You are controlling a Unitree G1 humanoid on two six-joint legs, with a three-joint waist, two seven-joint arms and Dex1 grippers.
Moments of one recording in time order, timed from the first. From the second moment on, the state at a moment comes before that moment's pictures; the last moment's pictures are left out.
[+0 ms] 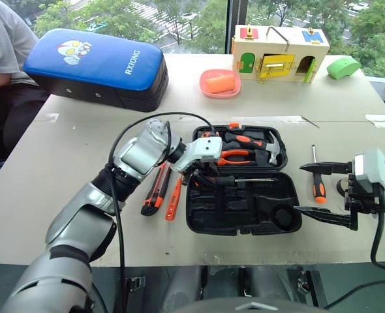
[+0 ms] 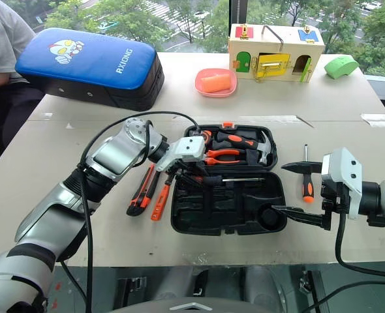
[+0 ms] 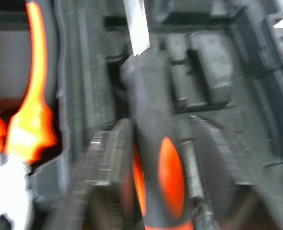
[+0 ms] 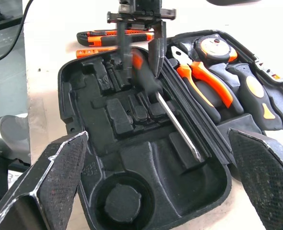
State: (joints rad) left arm -0.90 0.61 -0.56 0.17 -0.11 0.53 -1.49; right arm 0.08 -0.98 -0.36 -0.59 0.71 0.54 1.08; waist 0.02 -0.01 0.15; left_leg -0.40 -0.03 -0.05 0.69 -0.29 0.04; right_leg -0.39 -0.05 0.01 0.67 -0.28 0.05
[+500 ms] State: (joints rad) left arm -0.93 0.62 -0.50 0.09 -0.14 0.66 -1.46; right arm 0.07 -0.98 -0.37 -0.59 0.72 0.54 1.08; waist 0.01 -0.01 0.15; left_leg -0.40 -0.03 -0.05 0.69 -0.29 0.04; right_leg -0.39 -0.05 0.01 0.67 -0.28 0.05
